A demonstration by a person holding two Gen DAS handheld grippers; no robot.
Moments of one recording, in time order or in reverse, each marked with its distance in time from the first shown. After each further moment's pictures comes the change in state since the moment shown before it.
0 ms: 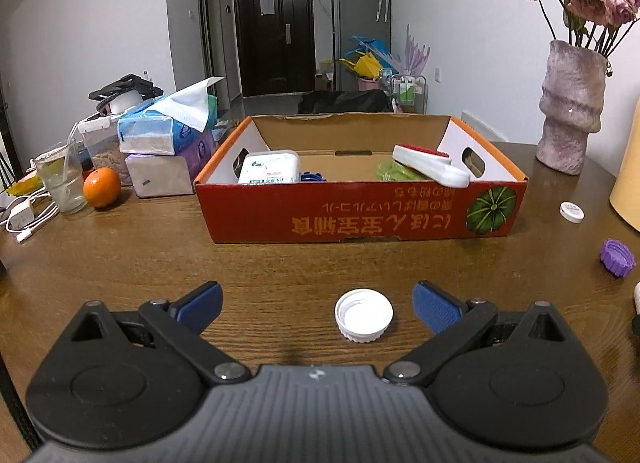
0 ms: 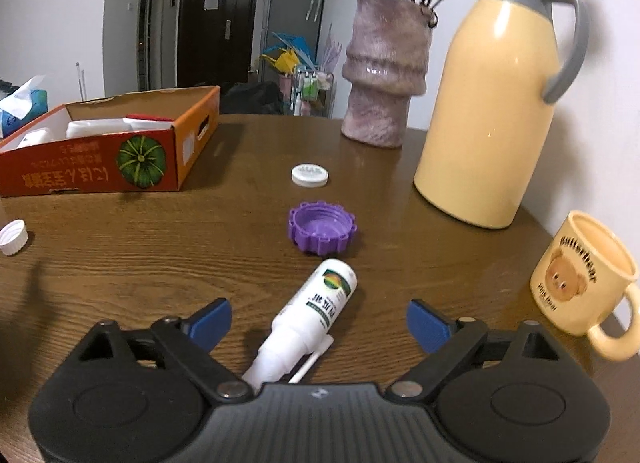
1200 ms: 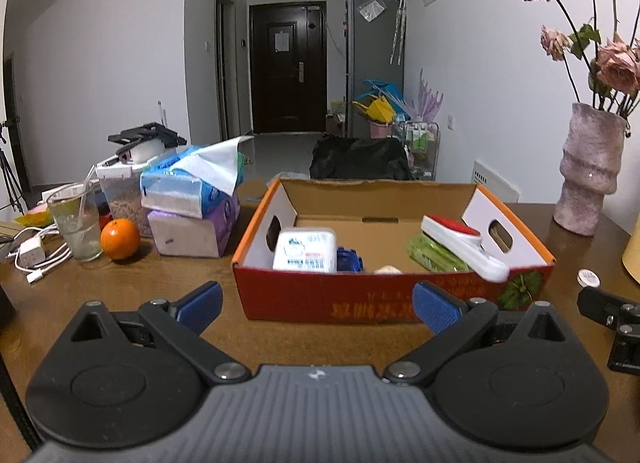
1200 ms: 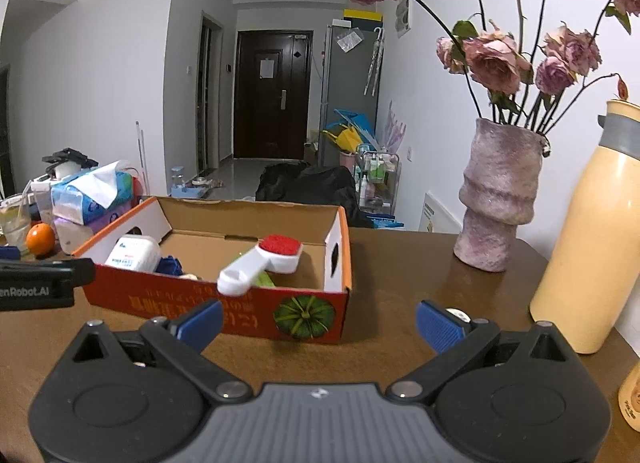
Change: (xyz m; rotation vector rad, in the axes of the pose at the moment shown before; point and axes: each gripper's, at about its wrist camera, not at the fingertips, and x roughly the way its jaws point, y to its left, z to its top) left arm -0.001 0.037 0.041 -0.045 -0.126 0.009; right arm -0.029 0.122 0.086 -0.045 -0.233 0.149
